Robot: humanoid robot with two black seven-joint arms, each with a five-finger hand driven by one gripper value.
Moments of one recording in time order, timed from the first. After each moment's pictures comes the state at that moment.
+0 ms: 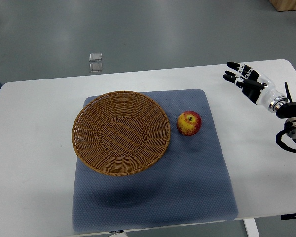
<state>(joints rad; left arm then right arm) -0.01 0.00 -0.09 -0.17 0.07 0.03 0.14 0.75 -0.36 0.53 0.51 -0.12 0.39 0.35</state>
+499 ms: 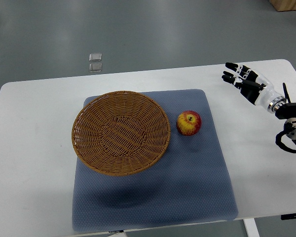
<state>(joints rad) 0.00 0.00 -0.09 -0.17 0.07 0.03 0.14 0.74 -0.35 0.54 0.51 -0.12 0.42 0.35</state>
